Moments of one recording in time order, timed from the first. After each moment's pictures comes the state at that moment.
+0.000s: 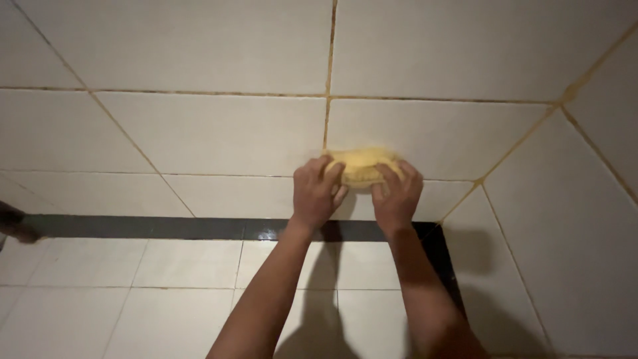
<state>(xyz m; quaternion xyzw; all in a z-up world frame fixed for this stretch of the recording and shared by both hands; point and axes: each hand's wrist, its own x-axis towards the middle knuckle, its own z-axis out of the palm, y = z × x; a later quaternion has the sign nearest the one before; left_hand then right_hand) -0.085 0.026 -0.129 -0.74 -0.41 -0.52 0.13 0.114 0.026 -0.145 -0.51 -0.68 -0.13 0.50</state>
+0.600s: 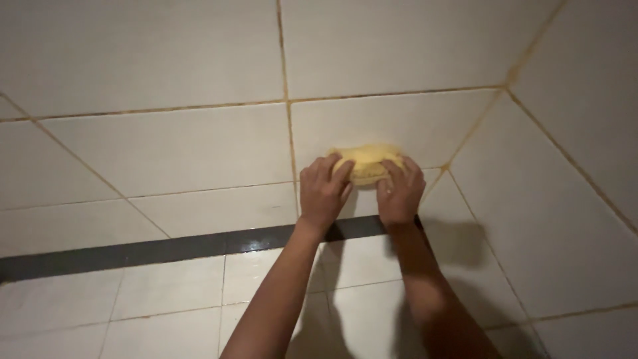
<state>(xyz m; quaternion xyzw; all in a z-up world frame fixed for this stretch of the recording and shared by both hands) -0.022 0.022 -0.107 -0.75 -0.38 -0.52 0.14 0.167 0.012 -0.133 -0.57 -0.64 -0.17 0.48</state>
